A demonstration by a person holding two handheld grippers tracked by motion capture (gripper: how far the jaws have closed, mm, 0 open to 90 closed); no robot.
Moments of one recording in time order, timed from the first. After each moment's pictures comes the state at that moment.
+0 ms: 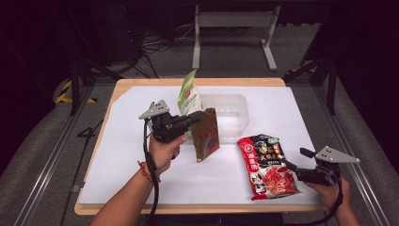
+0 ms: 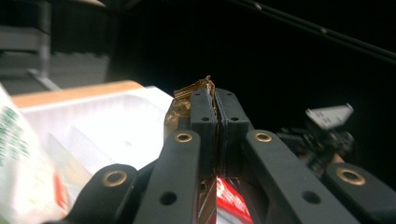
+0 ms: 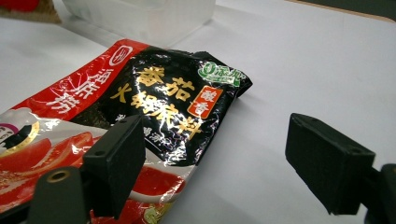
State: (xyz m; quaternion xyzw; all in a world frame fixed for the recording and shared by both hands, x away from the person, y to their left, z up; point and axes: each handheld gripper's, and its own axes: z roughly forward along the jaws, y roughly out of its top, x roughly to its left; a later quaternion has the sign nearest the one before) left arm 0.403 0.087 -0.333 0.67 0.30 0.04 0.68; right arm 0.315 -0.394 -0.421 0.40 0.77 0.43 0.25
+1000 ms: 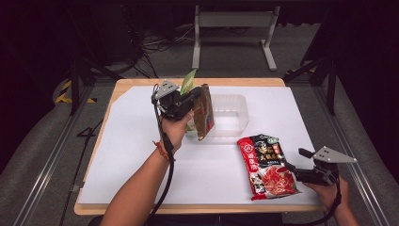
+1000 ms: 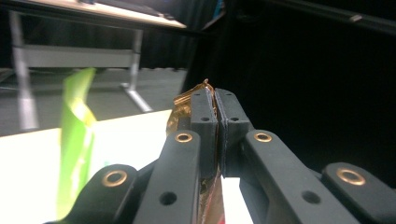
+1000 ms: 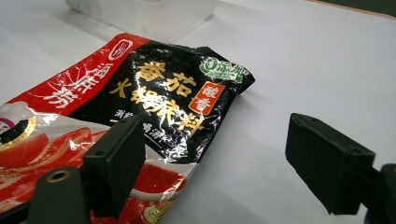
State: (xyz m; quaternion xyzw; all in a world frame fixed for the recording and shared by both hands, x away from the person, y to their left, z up) left arm 0.449 0.057 -0.313 0.65 0.39 0.16 0.63; right arm 0.316 -0.392 -0.423 0.40 0.77 0.43 0.25
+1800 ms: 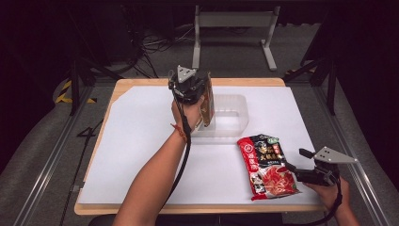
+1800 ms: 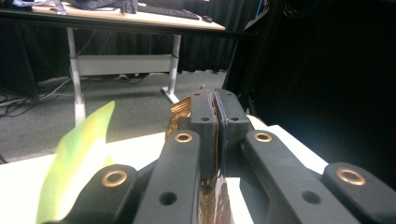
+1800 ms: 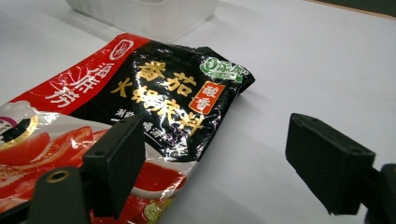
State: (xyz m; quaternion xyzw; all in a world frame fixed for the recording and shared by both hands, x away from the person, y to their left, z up) left arm 0.496 0.014 -0.311 0.65 0.43 0.24 0.58; right arm 0.315 -0.393 -0.423 0.40 0.77 0.43 0.25
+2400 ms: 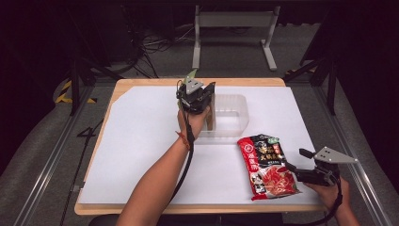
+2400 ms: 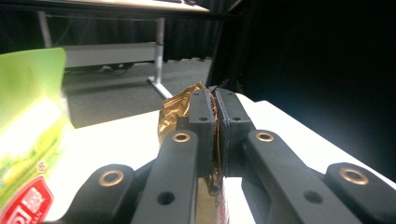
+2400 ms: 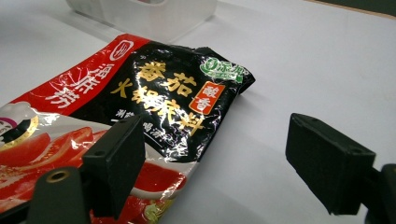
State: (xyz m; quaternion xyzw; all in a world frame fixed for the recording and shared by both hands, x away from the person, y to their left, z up) left arm 0.489 0.004 -0.344 0.68 0.39 0.22 0.58; right arm 0.315 -0.393 -0.424 0.40 0.77 0.43 0.25
